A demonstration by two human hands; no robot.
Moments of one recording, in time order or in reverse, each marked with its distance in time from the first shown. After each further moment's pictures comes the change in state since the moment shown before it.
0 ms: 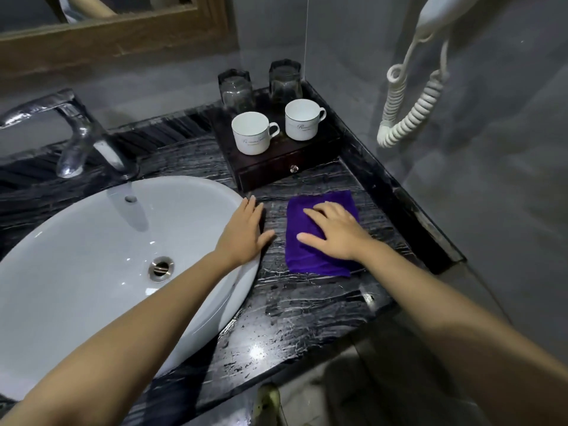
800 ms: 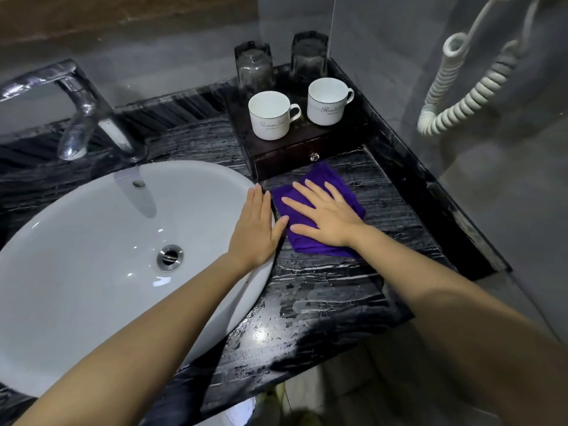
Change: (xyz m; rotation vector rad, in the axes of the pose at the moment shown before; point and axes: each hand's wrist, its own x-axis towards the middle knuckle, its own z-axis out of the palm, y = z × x) left_hand -0.003 -0.008 0.025 -0.111 0.121 -0.096; right_hand 0.064 -0.007 0.030 -0.205 0.063 -0.293
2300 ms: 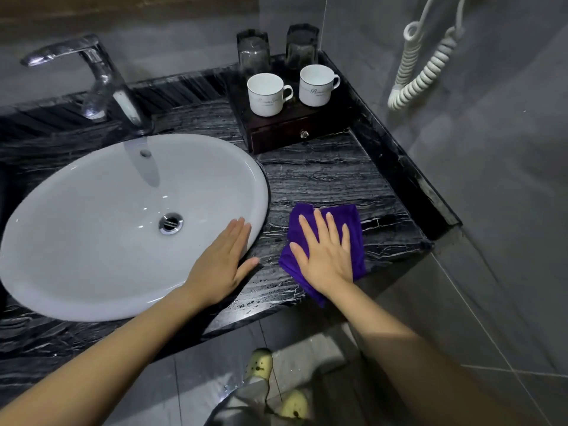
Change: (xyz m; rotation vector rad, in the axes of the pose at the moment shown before) left_hand -0.145 -0.016 -0.010 0.151 -0.096 0.132; right_hand -0.127 -0.102 0.044 0.083 0.118 0.471
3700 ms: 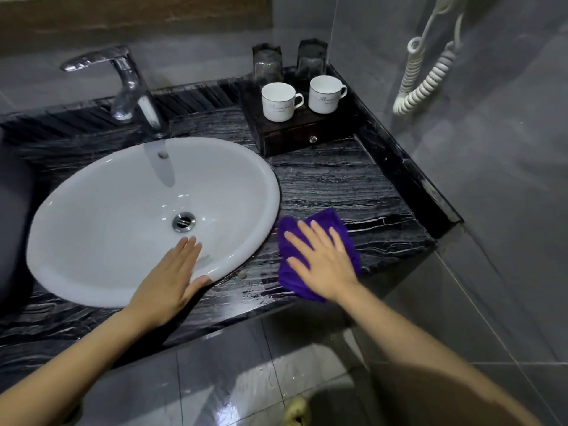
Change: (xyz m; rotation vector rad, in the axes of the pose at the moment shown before) left_hand -0.087 -0.074 -0.020 0.130 0.009 -0.087; right_hand -0.014 -0.008 0.009 -0.021 0.090 -0.268
